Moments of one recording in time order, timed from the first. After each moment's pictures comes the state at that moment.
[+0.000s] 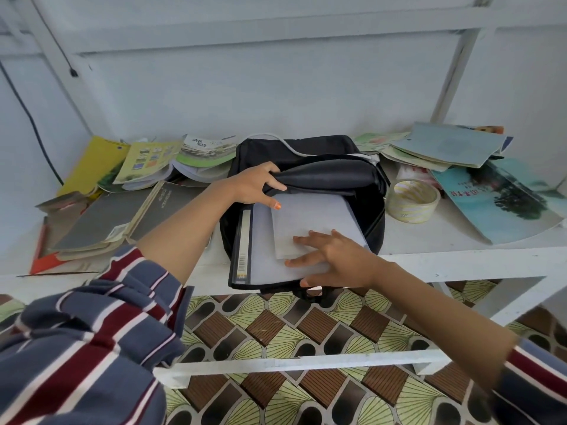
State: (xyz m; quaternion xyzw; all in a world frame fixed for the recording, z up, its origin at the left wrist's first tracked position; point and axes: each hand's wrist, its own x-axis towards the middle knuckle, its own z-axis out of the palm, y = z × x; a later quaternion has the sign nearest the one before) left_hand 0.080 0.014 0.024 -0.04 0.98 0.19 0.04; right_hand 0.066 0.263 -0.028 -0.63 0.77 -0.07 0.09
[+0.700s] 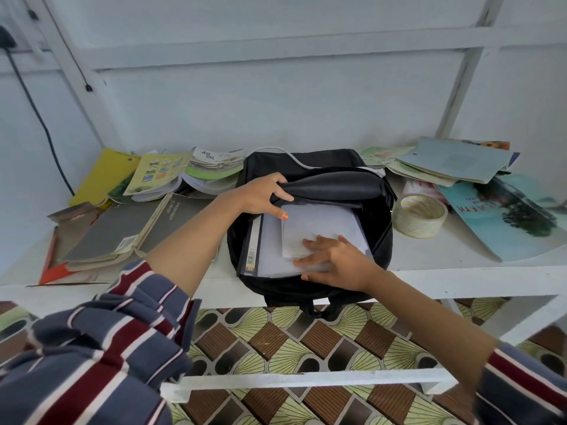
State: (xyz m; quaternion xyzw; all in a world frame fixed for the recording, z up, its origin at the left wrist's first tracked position) left_hand 0.079 0.012 0.030 -0.04 0.98 0.19 0.02; right_hand 0.051 0.246 -0.037 -0.57 0.81 -0.12 0.08
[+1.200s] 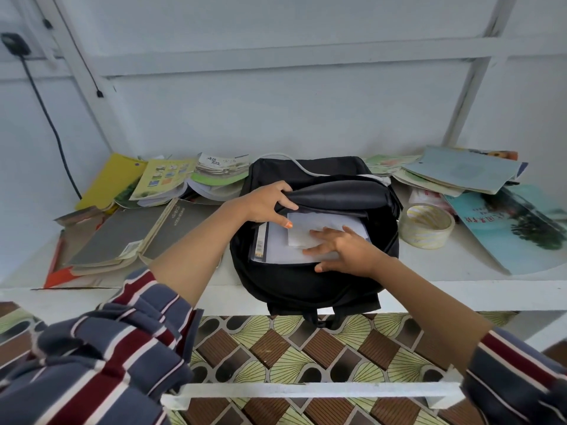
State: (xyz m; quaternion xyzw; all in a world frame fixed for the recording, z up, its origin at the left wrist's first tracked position) left_hand 0.081 0.013 0.031 -0.03 0.98 0.19 0.03; right_hand 0.006 0.228 -0.035 -0.57 0.81 -0.08 0.10
